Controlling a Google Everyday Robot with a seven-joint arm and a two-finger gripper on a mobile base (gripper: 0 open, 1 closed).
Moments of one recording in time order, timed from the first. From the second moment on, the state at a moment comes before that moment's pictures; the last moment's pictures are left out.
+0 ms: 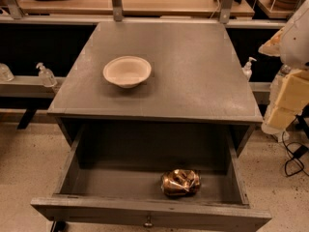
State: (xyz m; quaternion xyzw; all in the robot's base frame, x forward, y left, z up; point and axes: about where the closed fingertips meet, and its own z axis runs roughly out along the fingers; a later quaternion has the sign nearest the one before) arm 0.438 -0.216 0.980 -0.60 0.78 -0.04 0.17
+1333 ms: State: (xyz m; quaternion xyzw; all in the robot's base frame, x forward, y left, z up) arm 0.448 -0.164 0.894 -0.67 0.72 0.03 0.18
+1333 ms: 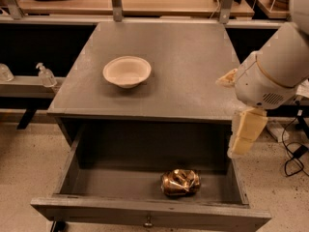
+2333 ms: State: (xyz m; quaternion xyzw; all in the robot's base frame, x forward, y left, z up) arm 0.437 -0.153 0.869 -0.71 0.68 0.00 0.21
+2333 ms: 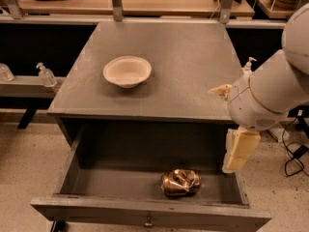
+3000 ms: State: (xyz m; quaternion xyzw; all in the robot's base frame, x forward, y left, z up) arm 0.456 -0.149 0.773 -0.71 0.68 0.04 0.17
